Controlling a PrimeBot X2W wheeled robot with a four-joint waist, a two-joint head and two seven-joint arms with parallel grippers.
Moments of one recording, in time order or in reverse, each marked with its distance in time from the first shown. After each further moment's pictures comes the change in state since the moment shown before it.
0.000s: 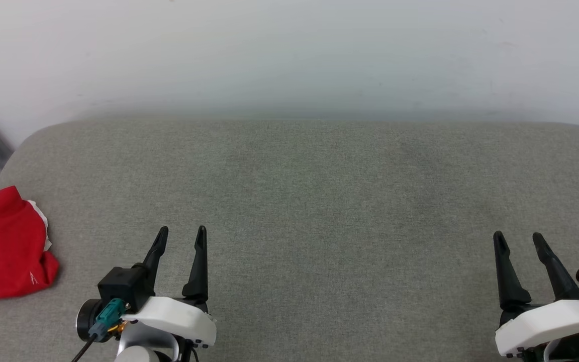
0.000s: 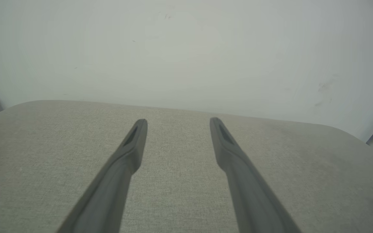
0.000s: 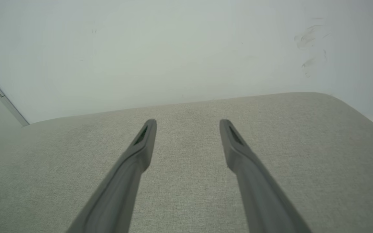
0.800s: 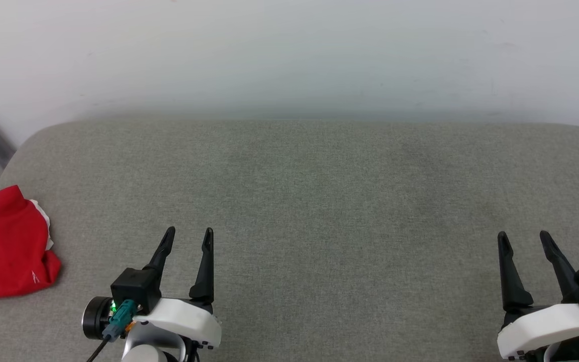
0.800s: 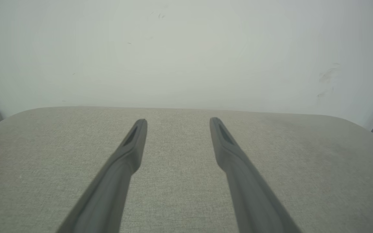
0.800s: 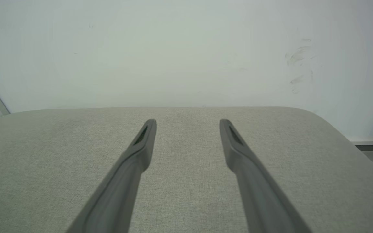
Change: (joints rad) left arm -0.019 -0.018 0.002 0.060 0.080 -0.008 -0.045; right arm 0.009 0.000 -0.010 -0.013 -0.115 0.000 -0.036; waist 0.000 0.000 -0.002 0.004
